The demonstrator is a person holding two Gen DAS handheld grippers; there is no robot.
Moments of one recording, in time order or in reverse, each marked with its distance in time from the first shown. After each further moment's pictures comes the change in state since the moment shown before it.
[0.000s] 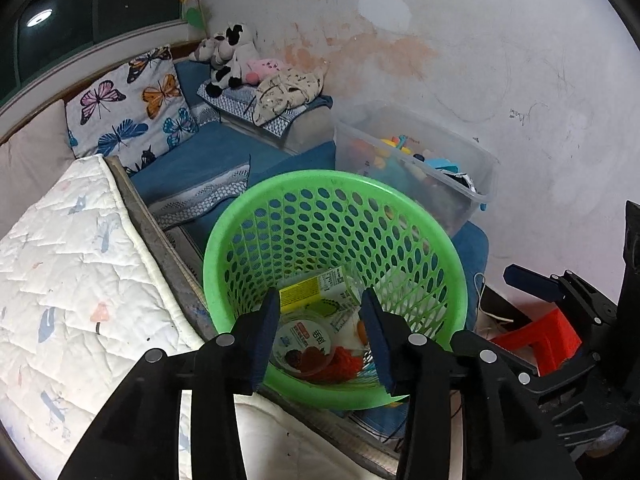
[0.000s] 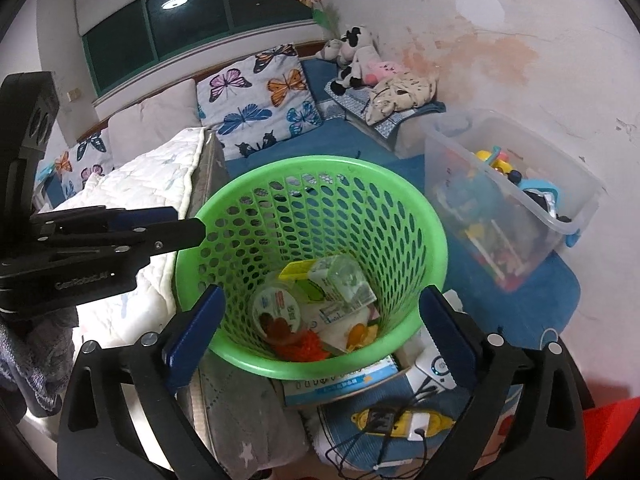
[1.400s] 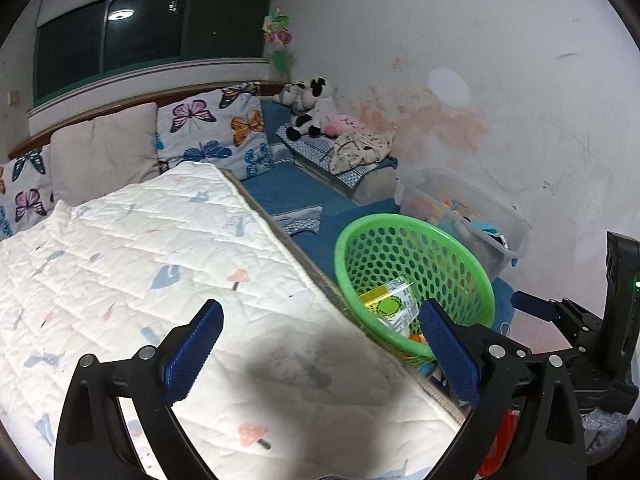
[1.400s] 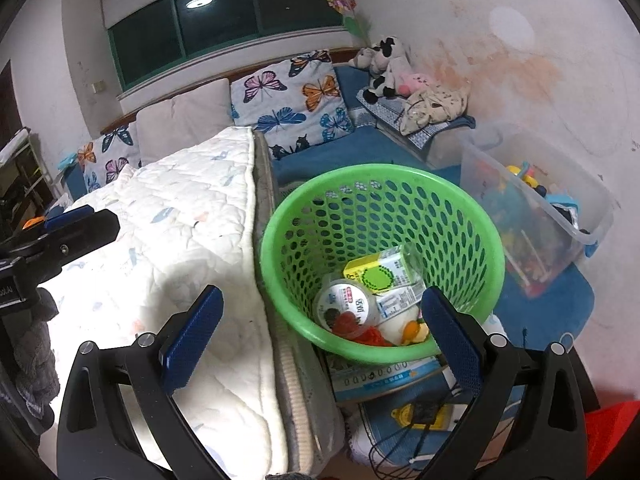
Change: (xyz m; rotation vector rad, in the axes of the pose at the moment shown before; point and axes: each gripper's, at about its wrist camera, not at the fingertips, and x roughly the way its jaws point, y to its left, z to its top) left arm -0.126 0.070 -0.066 -0.174 -0.217 0.168; right arm -0.020 0.077 -0.008 -0.063 -0.025 0.054
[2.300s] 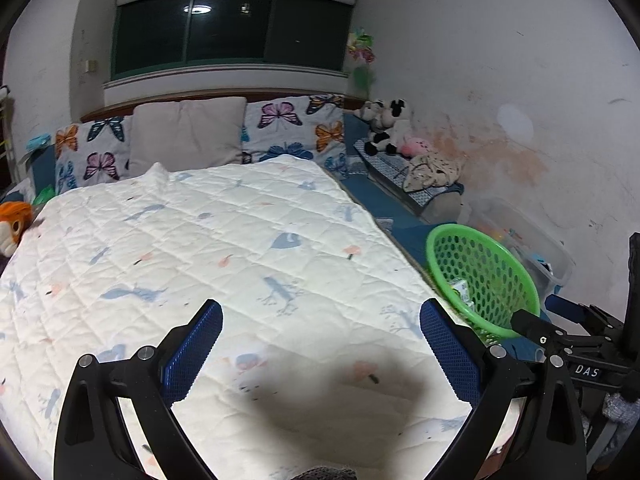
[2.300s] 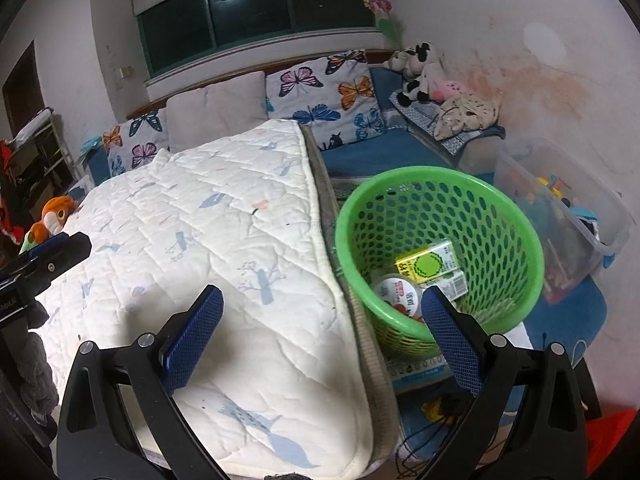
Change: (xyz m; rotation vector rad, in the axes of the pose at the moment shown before) left arm -0.076 0.077 -0.052 -0.156 -0.059 0.203; right arm -0.007 0.063 -0.007 -0.062 0.011 0.080
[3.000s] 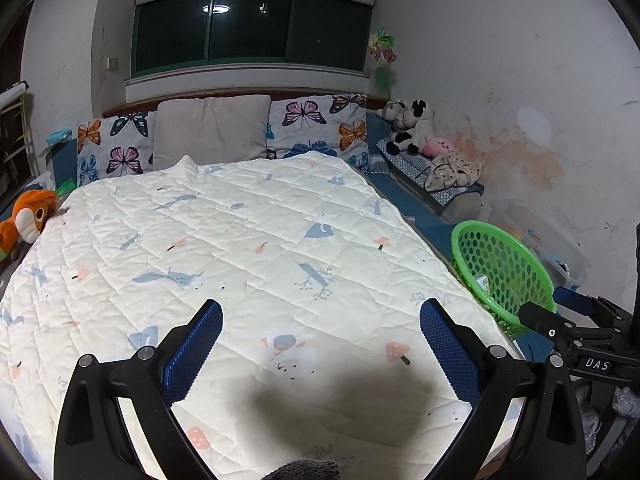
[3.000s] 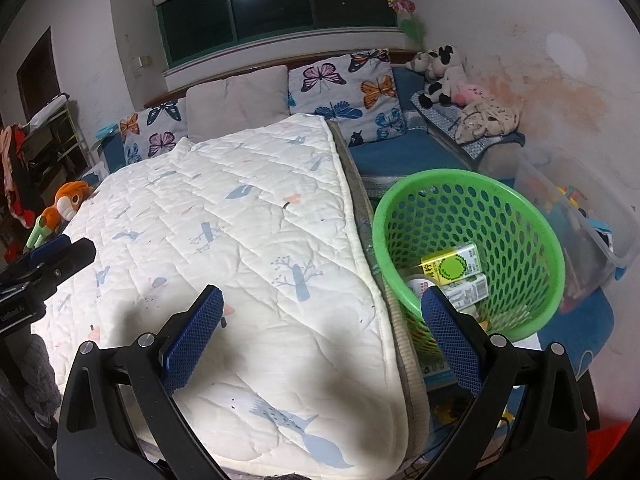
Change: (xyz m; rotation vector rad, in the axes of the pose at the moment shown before) left arm -0.014 0.020 -0.015 -0.016 0.003 0.071; right arm 0.004 0.025 -0.001 -0.044 0.012 0.043
